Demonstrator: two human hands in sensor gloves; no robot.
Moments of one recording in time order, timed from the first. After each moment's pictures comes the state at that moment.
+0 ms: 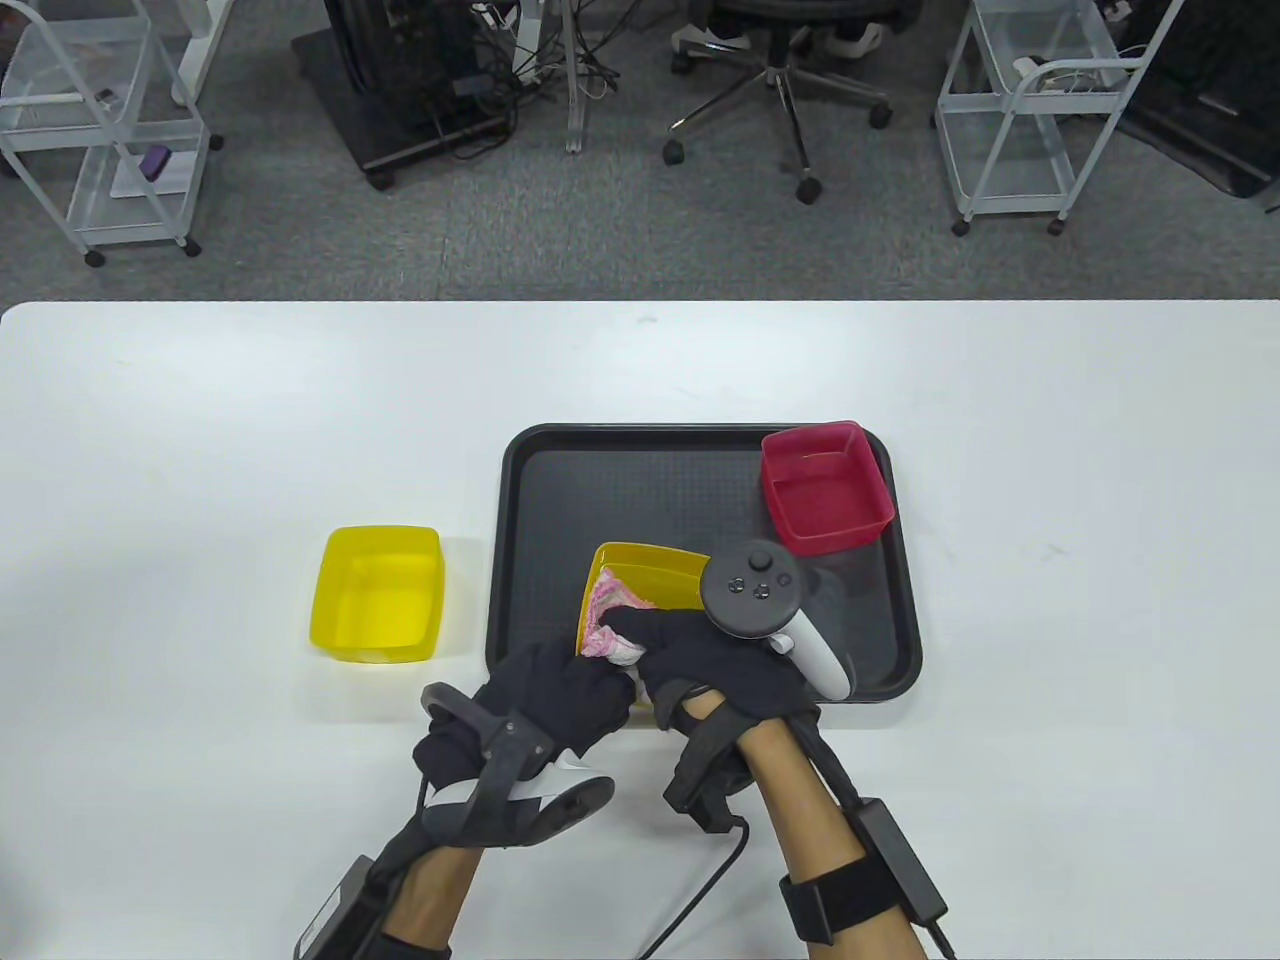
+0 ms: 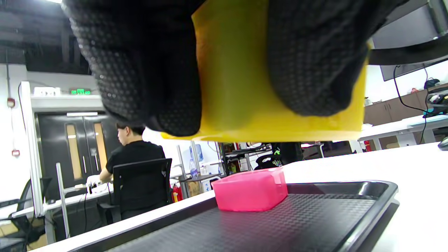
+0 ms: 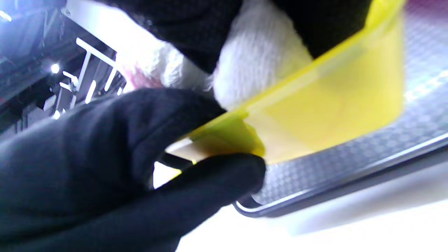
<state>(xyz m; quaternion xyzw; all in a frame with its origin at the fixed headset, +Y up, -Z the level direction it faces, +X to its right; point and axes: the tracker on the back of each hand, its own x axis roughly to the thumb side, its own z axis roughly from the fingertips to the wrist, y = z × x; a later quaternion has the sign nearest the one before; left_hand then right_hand) -0.119 -0.656 -0.171 0.21 -0.32 -0.04 0.92 0.044 -0.641 -0.234 0.11 0.21 0.88 0.41</state>
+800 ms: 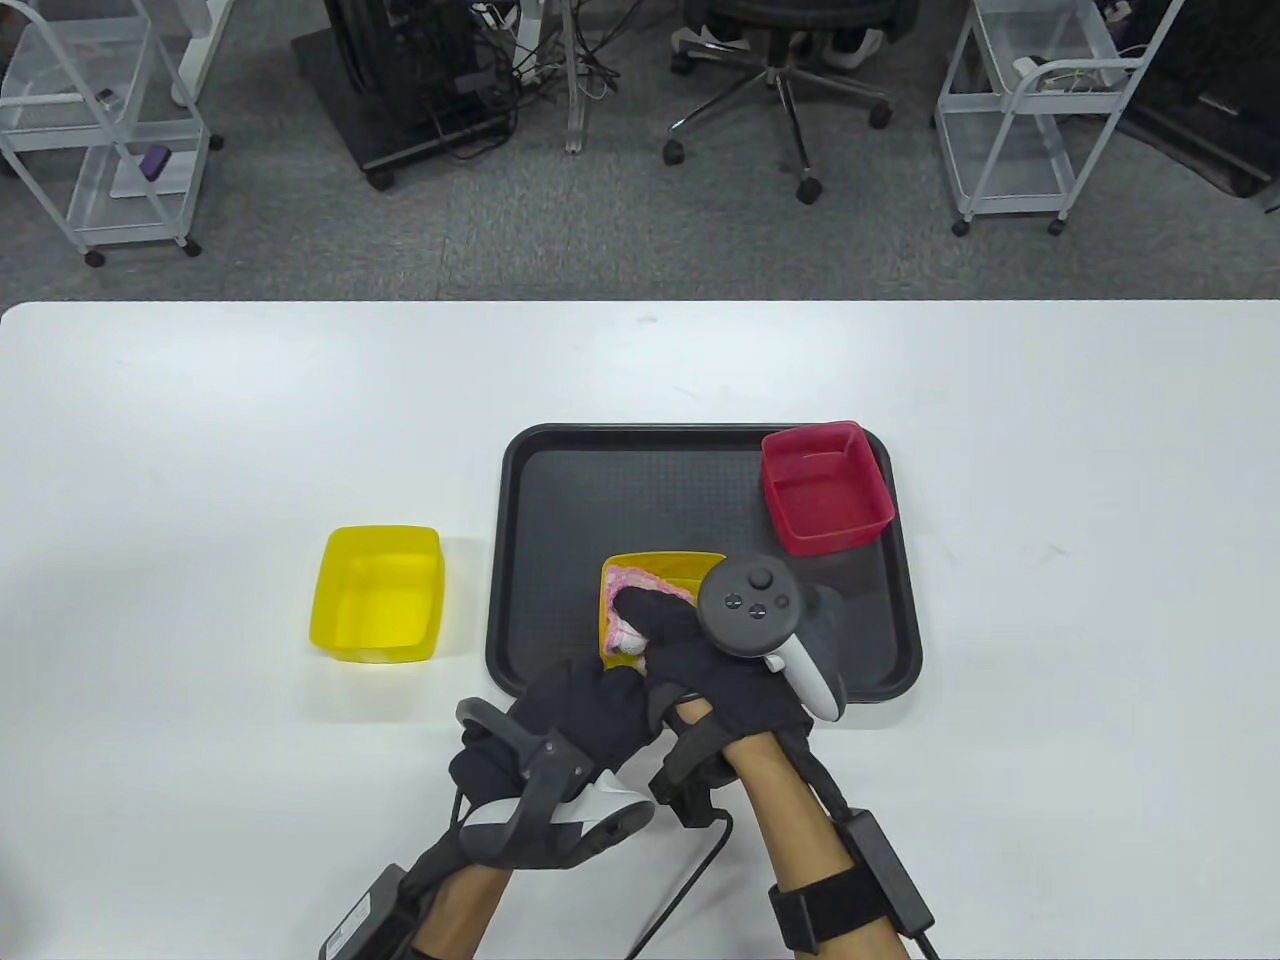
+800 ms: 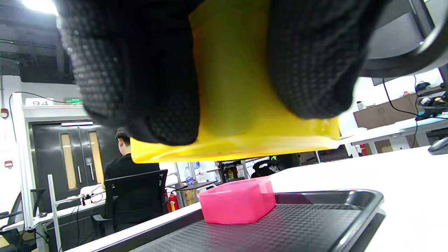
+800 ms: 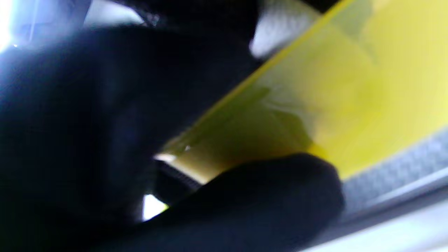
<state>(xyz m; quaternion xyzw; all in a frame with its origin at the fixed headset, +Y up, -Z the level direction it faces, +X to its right) -0.096 -0.655 -0.157 0.24 -0.33 -0.04 0.91 0.047 -0.643 -0.230 0.08 0.15 0.89 0.43</state>
